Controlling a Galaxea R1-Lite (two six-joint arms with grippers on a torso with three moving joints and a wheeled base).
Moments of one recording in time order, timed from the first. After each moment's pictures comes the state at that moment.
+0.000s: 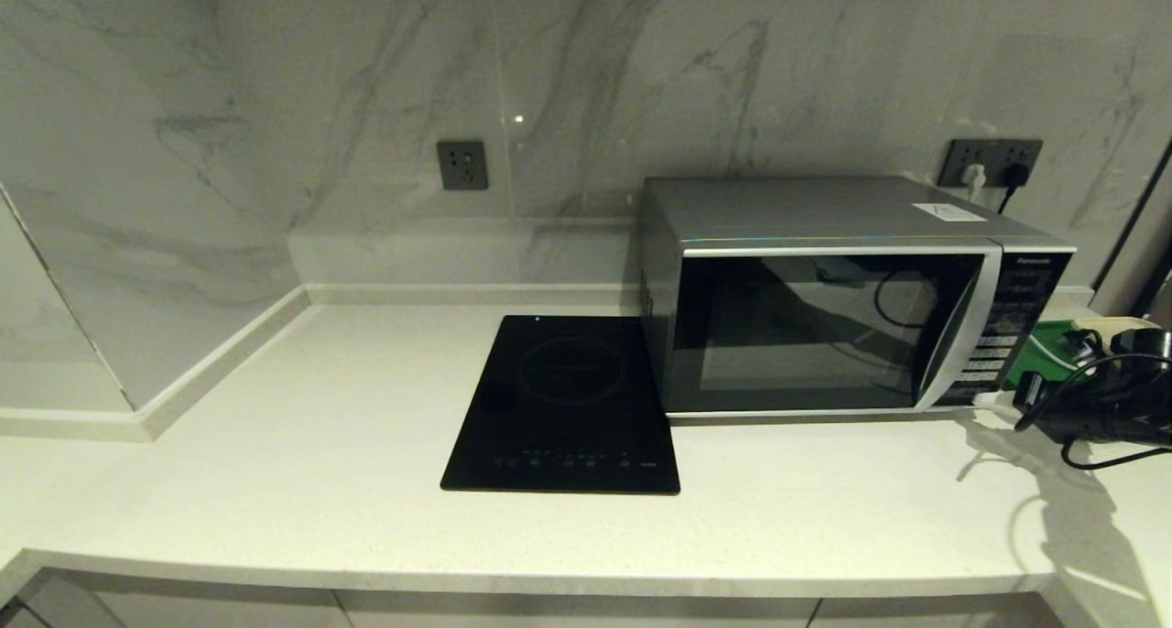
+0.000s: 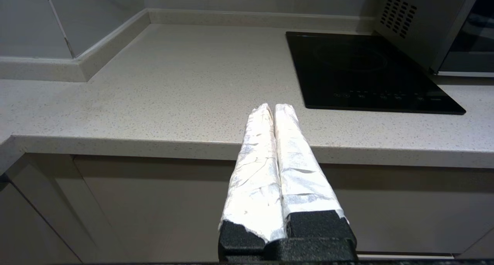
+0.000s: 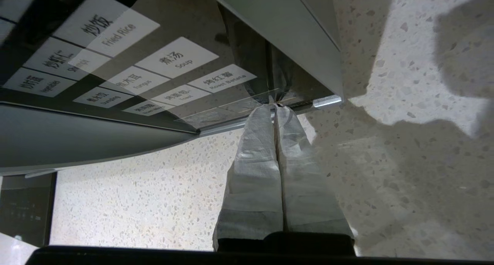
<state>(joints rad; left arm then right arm) 0.00 0.00 0.00 -0.01 0.01 -0.05 -0.55 2.47 -1.57 -0.14 0.72 0.17</state>
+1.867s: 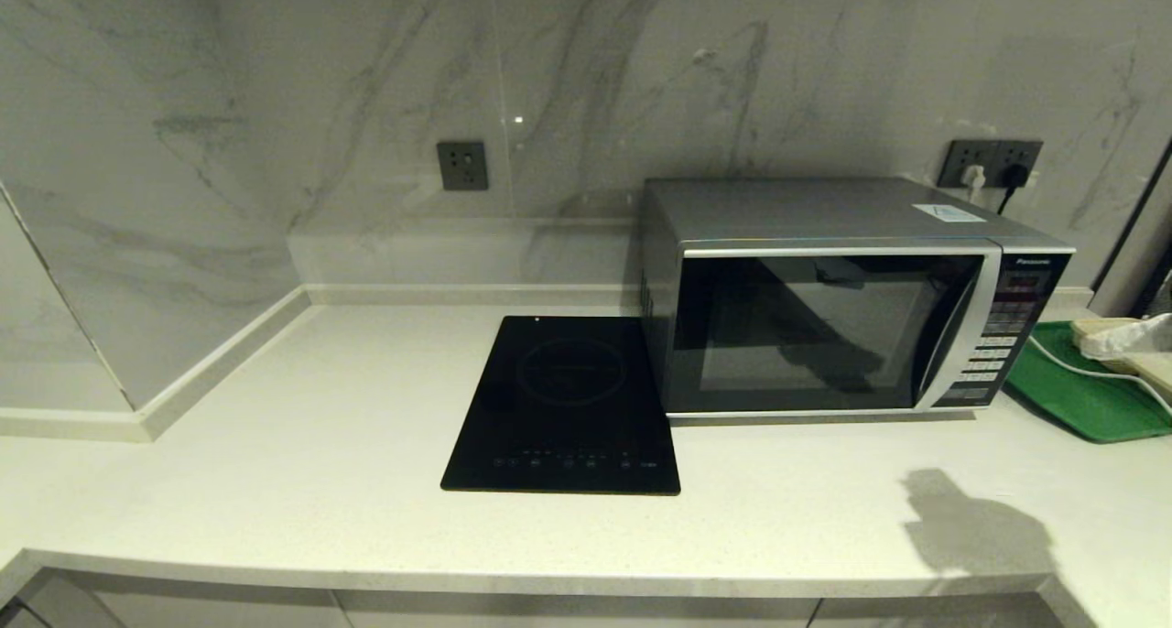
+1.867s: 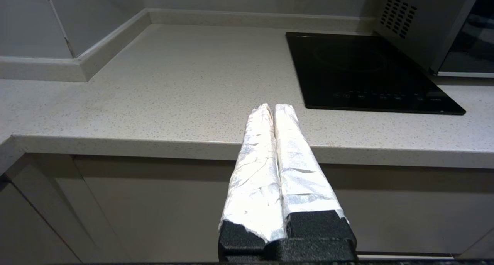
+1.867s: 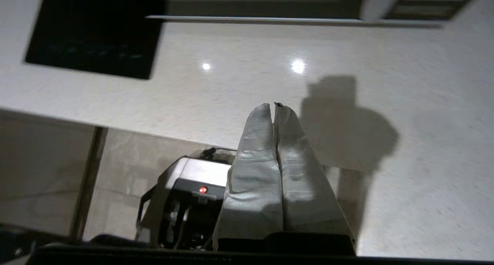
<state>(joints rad) 0.00 0.00 0.00 -0.01 0.01 -0.05 -0.27 1.45 -1.34 0.66 0.43 -0.12</state>
